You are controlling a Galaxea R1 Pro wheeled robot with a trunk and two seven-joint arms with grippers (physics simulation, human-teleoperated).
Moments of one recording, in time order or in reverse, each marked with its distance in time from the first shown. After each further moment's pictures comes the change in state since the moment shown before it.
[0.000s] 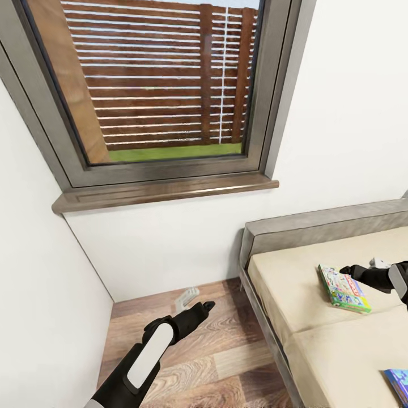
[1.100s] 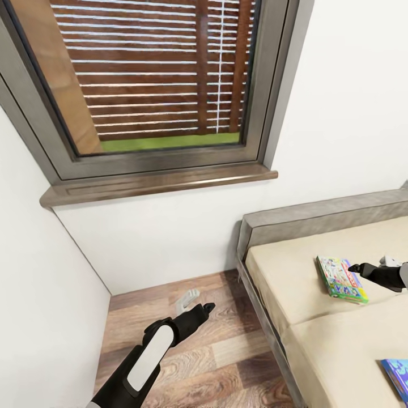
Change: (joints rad) left arm 0.009 0.000 -0.005 -0.002 -0.006 -0.007 0.005; right arm -0.010 -0.041 -0.001 0.000 -0.018 0.006 0.001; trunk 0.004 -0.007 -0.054
